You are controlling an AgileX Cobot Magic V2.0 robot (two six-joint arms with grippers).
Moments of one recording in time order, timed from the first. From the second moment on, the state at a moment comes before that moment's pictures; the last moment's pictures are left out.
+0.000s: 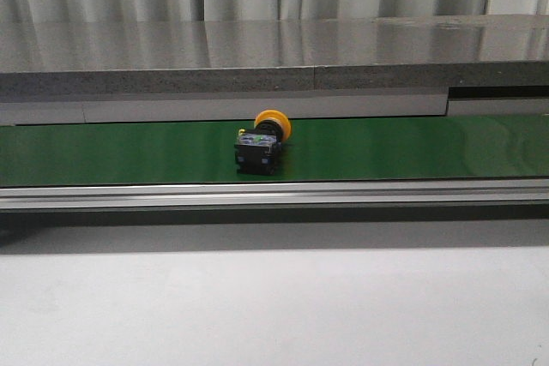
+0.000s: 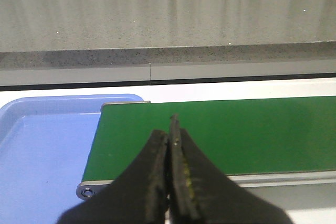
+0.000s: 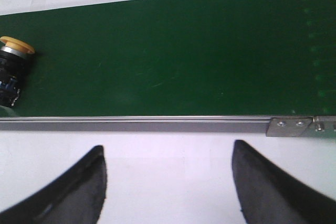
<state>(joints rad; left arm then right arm) -0.07 0.38 -0.23 0.02 0.09 -0.04 0.08 0.97 -0.71 0.26 0.56 -0.02</state>
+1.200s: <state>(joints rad) -0.07 0.38 -0.23 0.02 0.09 -0.04 0.27 1.50 -1.05 0.31 0.56 -0.09</state>
